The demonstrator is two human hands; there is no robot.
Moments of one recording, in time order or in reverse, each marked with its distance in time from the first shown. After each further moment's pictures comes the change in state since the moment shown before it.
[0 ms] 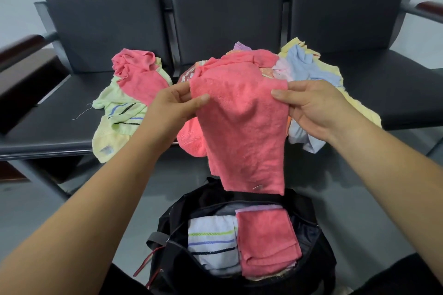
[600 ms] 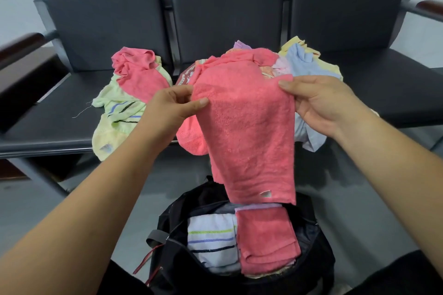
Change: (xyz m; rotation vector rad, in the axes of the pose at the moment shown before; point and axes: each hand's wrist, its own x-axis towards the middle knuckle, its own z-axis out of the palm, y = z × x) left_hand 0.000 -0.003 -0.005 0.061 0.036 -0.040; right_hand 0.001 -0.005 -0.006 0.086 0.036 -0.021
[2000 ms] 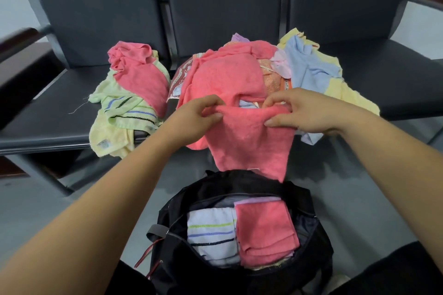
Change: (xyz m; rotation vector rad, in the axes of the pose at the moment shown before) left_hand -0.006 -0.006 0.033 0.688 -0.174 0.011; right_hand -0.004 0.007 -0.011 -1.136 -0.354 -0.029
